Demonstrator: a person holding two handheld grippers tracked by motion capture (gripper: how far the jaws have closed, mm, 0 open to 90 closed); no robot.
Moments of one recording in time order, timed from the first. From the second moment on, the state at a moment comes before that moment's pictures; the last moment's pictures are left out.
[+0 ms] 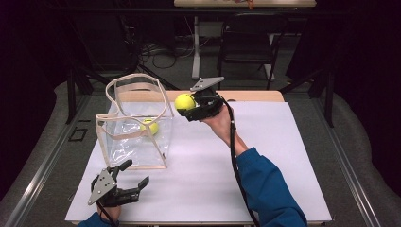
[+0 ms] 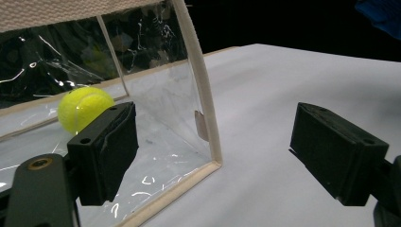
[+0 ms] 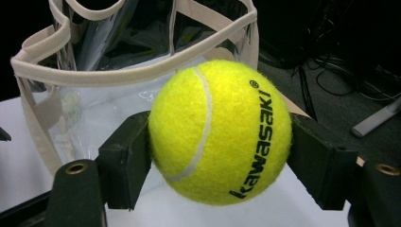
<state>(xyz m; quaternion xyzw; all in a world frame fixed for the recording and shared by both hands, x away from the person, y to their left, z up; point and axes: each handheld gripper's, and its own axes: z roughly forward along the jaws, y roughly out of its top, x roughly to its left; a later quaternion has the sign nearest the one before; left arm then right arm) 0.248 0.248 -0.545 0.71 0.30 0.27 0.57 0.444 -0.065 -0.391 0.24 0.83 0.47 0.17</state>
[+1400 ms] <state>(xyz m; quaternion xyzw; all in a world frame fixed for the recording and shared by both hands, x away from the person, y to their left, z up) 0.247 0.248 -0.544 0.71 0.29 0.27 0.58 0.457 -0.050 -0.364 0.23 0.82 0.49 0.18</state>
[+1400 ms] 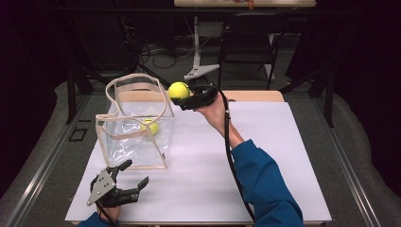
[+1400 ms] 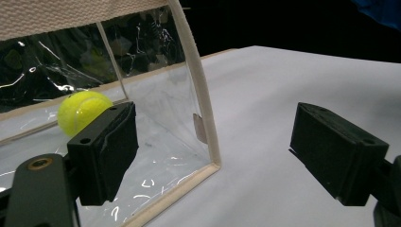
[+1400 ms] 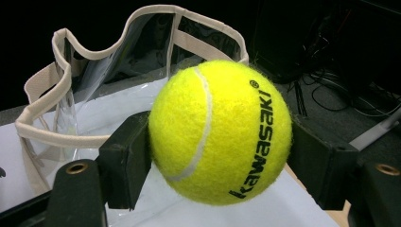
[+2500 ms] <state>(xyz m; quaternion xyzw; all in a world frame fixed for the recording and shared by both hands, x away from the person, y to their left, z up) 0.252 0.249 -0.543 0.71 0.29 0.27 0.58 0.456 -0.035 -0.327 0.23 0.82 0.48 0.20</state>
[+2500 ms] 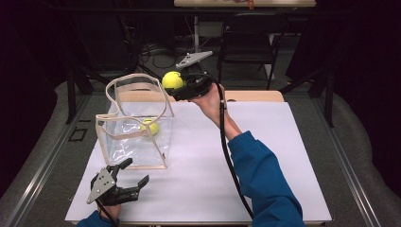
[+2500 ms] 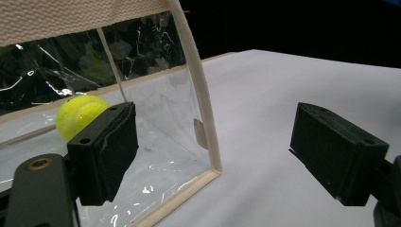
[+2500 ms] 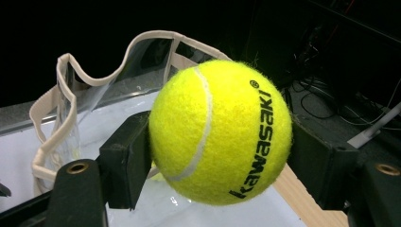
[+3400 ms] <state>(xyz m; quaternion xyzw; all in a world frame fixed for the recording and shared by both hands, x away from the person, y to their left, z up) 0.253 0.249 -0.543 0.71 0.29 0.26 0.58 0.462 0.001 -0.320 0.21 0.84 0.46 0.19</state>
